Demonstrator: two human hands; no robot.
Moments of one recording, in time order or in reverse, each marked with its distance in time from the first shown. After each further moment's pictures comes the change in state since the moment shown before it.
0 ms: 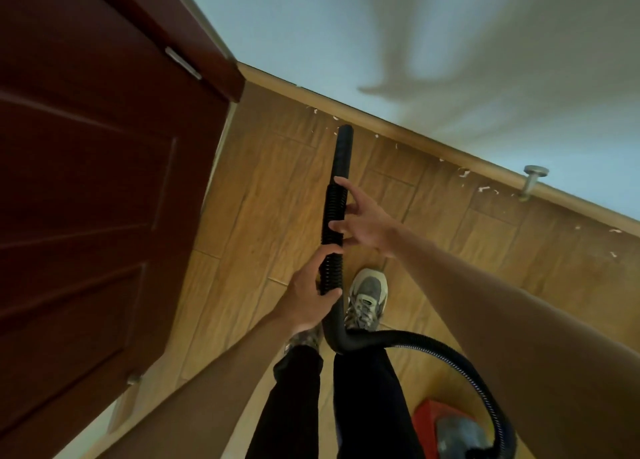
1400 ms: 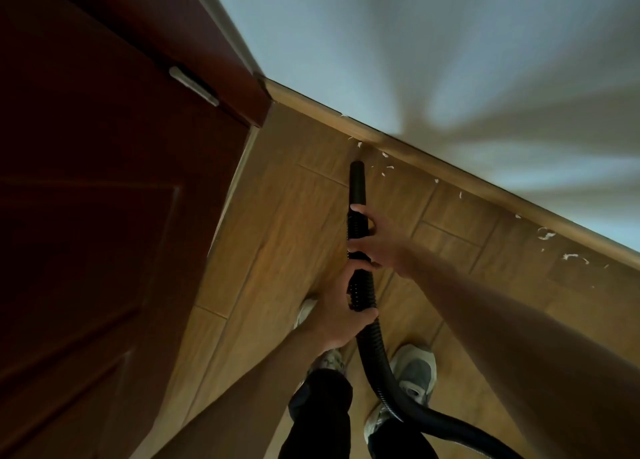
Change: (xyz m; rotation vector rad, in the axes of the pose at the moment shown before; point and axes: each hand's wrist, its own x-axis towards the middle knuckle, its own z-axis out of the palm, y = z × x) left_hand 0.162 -0.040 -0.077 -0.184 -0.051 -0.091; right_hand 0.202 -0.008 0.004 -0.159 0.093 0.185
